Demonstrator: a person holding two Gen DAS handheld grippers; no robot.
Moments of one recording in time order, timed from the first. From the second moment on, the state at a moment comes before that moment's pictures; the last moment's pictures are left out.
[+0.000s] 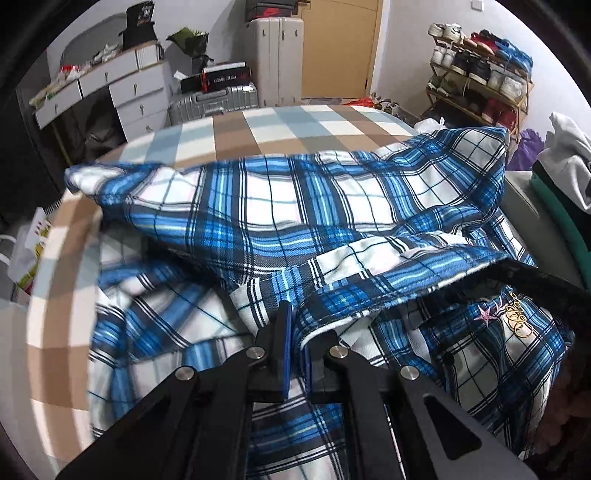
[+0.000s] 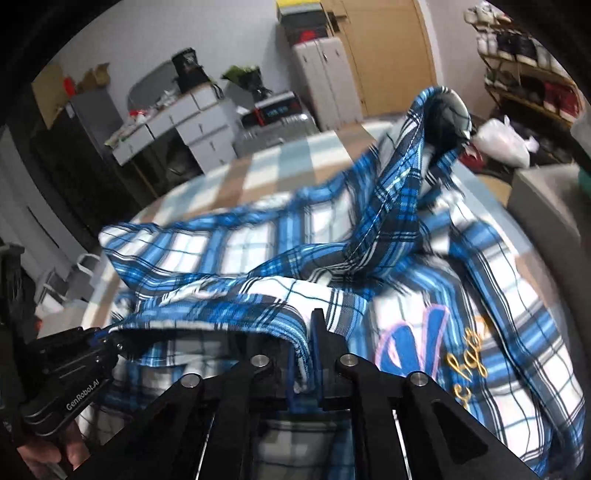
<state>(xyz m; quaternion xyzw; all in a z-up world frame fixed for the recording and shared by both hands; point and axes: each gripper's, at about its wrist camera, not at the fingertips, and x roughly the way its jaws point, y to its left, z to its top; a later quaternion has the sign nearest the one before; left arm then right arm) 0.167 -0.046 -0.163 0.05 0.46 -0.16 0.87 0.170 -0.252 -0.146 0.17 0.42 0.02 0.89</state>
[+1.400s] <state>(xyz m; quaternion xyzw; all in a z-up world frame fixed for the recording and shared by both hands) 0.132 -0.035 -0.130 0.01 0.46 -0.27 0.85 0.147 -0.345 -0.101 0.26 0.35 -0.04 0.90</state>
